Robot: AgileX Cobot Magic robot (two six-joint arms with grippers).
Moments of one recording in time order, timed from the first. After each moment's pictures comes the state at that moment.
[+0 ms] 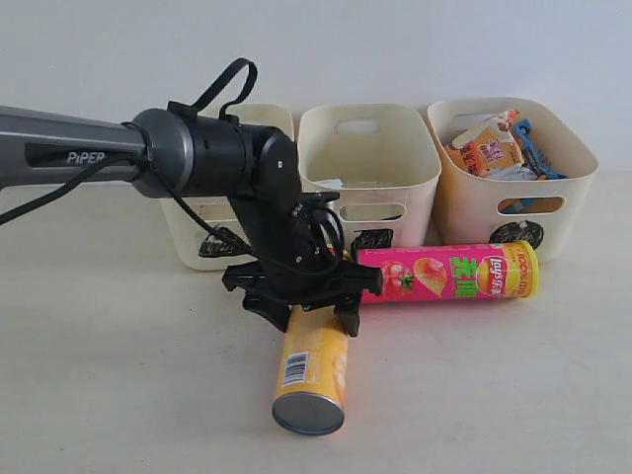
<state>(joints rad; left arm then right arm) -0.64 2.22 -1.66 -0.18 0.87 -0.27 0.11 0.01 0.00 -0.04 0.14 0.31</state>
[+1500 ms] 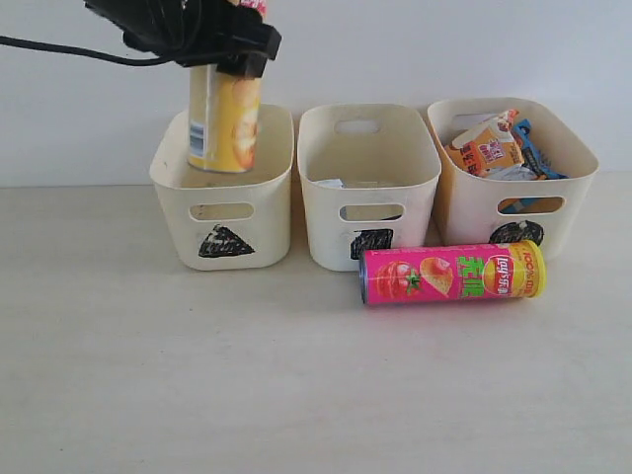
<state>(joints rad) -0.53 1.76 -1.67 0.29 0.63 -0.19 0.11 0.01 0.00 -0.03 0.14 0.32</state>
